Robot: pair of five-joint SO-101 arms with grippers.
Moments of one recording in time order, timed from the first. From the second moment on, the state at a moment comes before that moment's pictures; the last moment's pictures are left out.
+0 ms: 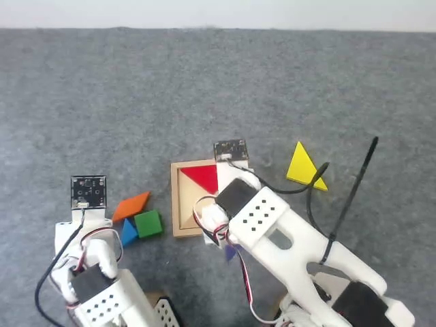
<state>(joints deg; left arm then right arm) -40.0 -103.1 95.8 67.8 -23.0 -52.1 -20.7 31.1 87.5 -43.1</state>
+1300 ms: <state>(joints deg) -40.0 -103.1 95.8 67.8 -23.0 -44.8 -9.4 41.1 52.2 -69.3</state>
